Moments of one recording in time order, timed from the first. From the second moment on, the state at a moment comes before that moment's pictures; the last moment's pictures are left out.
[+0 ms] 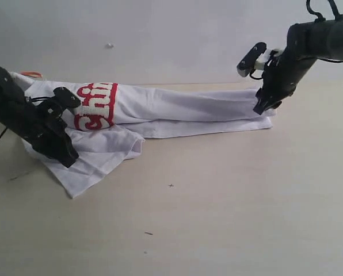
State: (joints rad) left arm -0.14 2.13 -1.31 -0.52 0.59 1.15; right arm -0.03 2.35 -1.86 -0.11 0.67 -0.65
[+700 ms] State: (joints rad) left arm -0.14 2.13 -1.32 -0.33 0.83 1.02; right arm -0.02 2.30 -1.95 -0.13 0.66 -0.40
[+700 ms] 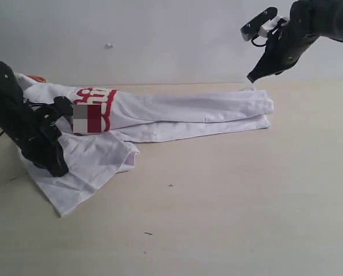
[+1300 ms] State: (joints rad) left arm -0.14 2.09 -1.18 -0.26 1.21 0.84; right arm 0.00 2.20 -1.95 0.29 1.20 -0.77
